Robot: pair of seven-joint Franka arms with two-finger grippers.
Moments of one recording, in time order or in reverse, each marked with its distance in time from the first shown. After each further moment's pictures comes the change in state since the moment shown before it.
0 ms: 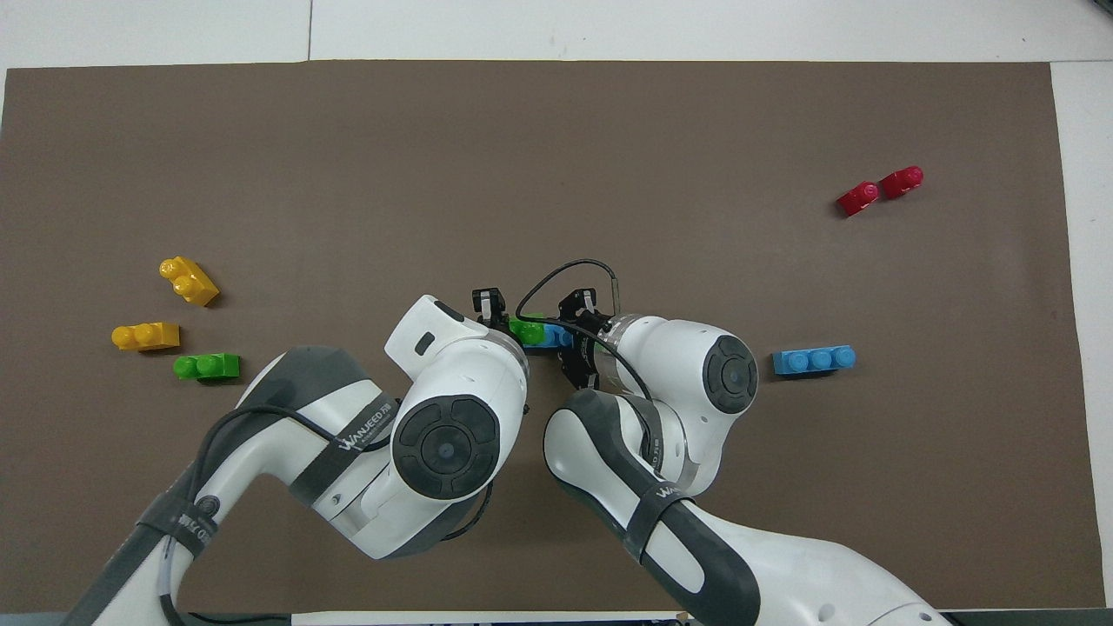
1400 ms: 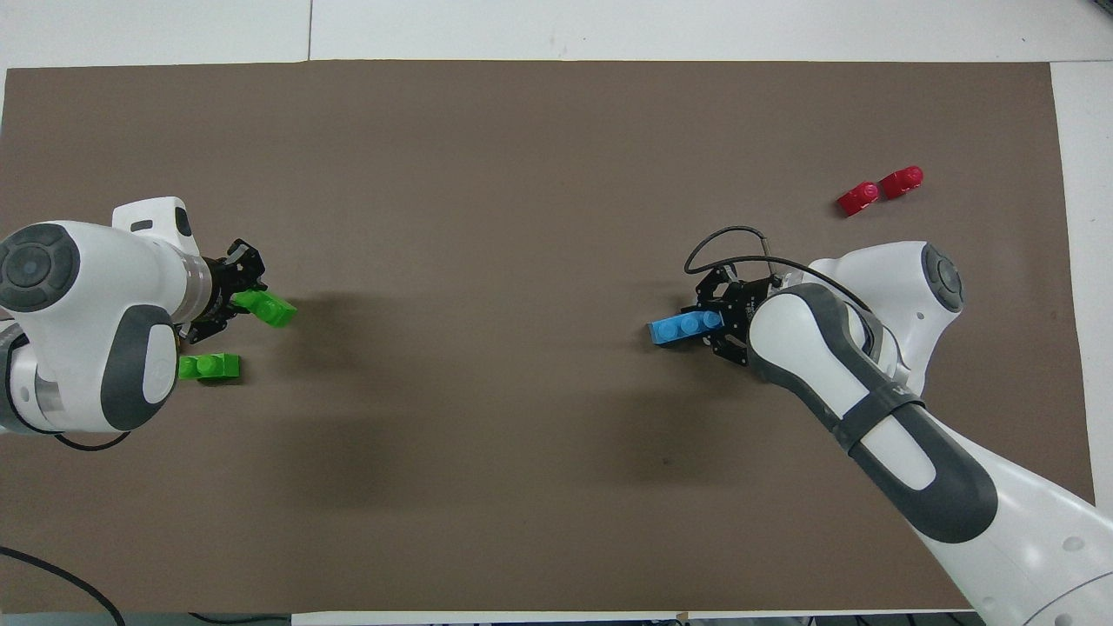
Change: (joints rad) left arm 0.613 0.079 0.021 -0.041 -0.220 -0.027 1.498; right arm -0.418 -0.094 -0.025 -0.053 -0.136 -0.458 -0.417
